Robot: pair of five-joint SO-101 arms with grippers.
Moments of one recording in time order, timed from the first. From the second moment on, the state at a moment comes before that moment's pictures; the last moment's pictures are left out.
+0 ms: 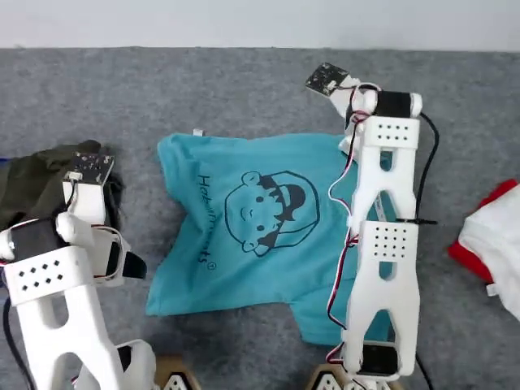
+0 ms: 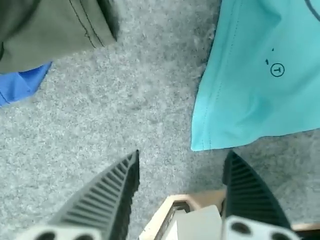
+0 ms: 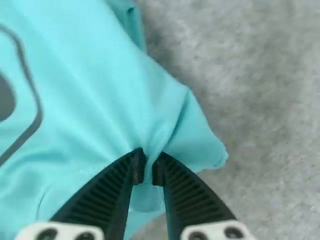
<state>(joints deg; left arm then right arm) -22.7 -37.1 34.7 99.3 -18.4 1.5 65.1 -82.9 100.7 53.4</state>
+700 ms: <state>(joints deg) -22.7 -37.1 34.9 99.3 -18.4 -0.4 19.1 -20.4 99.9 67.0</state>
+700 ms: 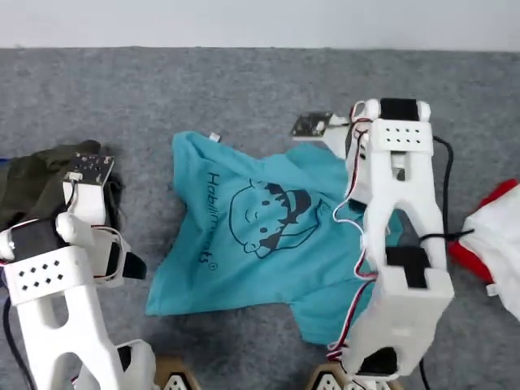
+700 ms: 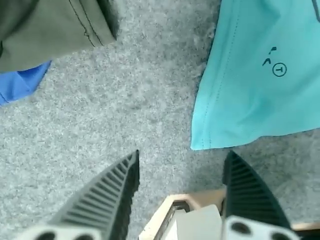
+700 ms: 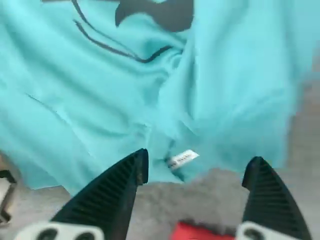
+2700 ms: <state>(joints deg) -22.8 -37.1 35.0 99.3 -18.4 -7.6 76.5 -92.1 97.1 47.9</state>
